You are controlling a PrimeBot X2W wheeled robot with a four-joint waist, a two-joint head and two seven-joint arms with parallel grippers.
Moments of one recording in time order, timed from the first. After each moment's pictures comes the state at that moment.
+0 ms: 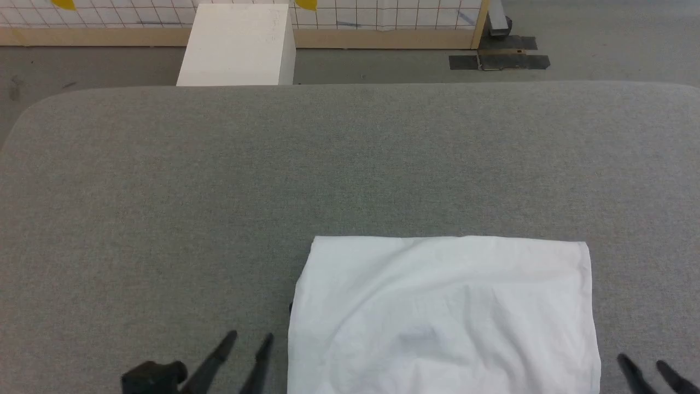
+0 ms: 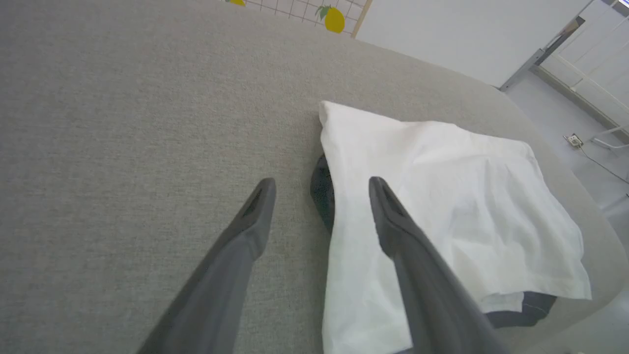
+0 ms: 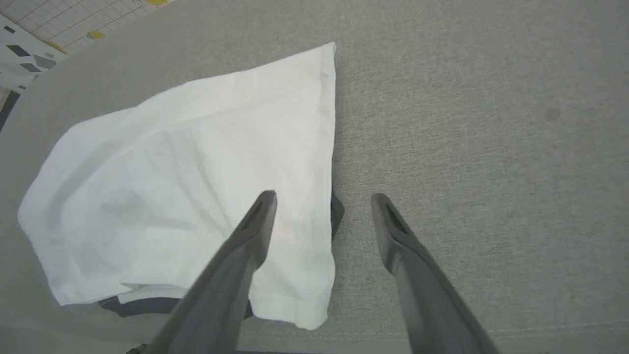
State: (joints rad) left arm 0.24 0.48 -0.45 -0.28 -0.72 0.13 -0.06; right arm 0.44 -0.12 -0.27 -0.45 0.53 0.13 0.60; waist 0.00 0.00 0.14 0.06
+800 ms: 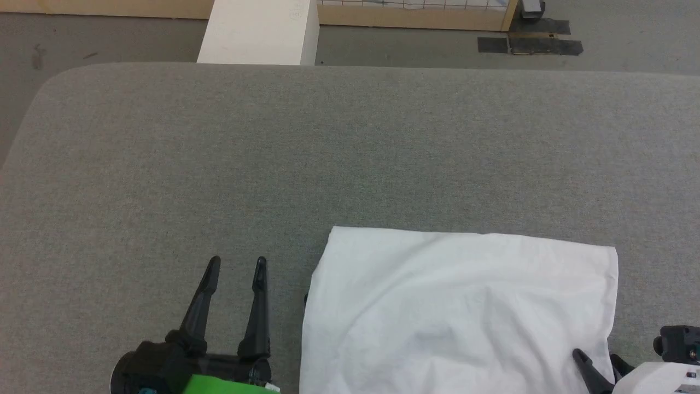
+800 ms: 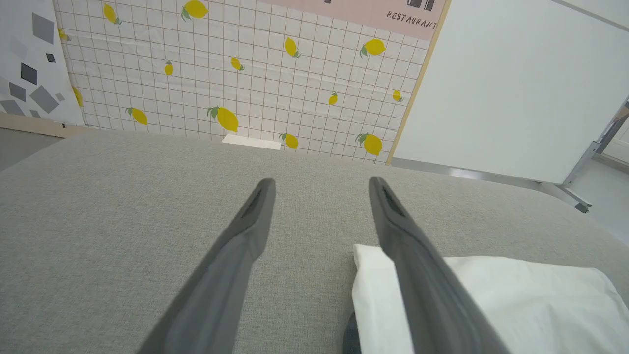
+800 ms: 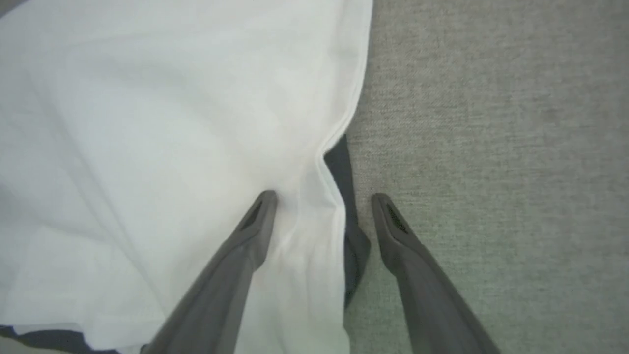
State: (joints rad) left arm 0.15 0.25 -0.33 -0.30 -0.39 0.18 -0.26; right arm 0.22 -0.13 -0.19 -0.06 0.37 0.13 0.53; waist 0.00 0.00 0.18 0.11
